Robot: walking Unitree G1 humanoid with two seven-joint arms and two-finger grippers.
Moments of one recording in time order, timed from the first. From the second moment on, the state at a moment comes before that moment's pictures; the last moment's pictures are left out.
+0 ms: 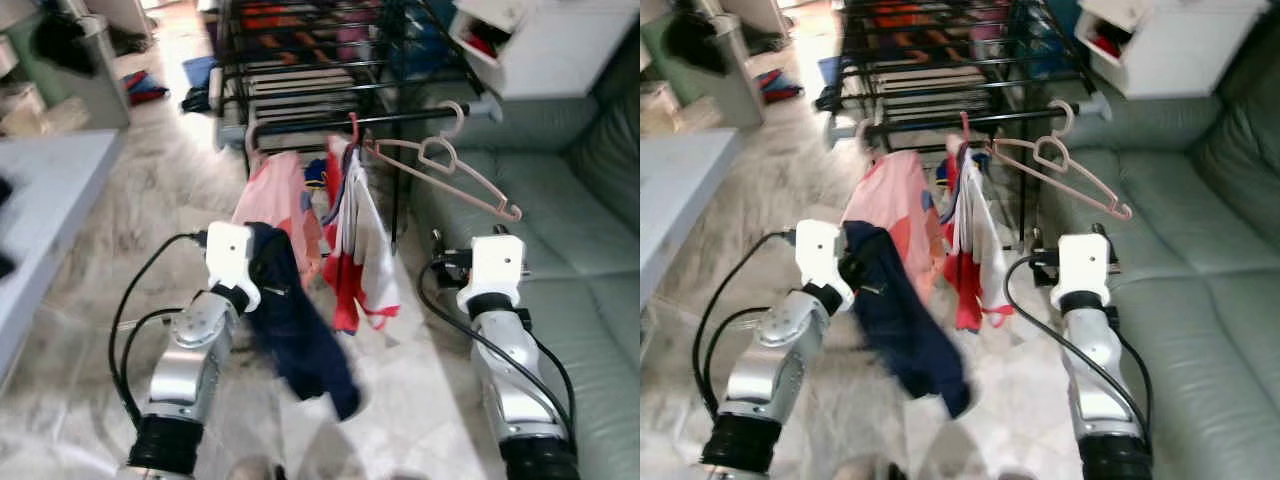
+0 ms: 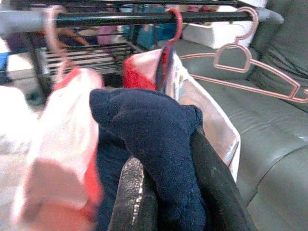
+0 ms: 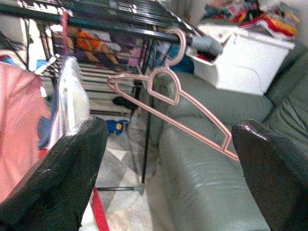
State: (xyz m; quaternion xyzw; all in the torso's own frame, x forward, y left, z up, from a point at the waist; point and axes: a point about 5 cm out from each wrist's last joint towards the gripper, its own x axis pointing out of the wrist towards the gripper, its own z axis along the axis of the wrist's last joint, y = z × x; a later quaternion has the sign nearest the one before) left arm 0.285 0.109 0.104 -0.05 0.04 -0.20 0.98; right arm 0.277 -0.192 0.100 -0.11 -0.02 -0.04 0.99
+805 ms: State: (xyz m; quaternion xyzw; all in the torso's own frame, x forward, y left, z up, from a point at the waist) left arm 0.281 0.086 0.108 -0.05 0.03 -0.25 0.97; right arm 0.281 -0.255 0.114 -0.22 -0.01 -0.14 0.97
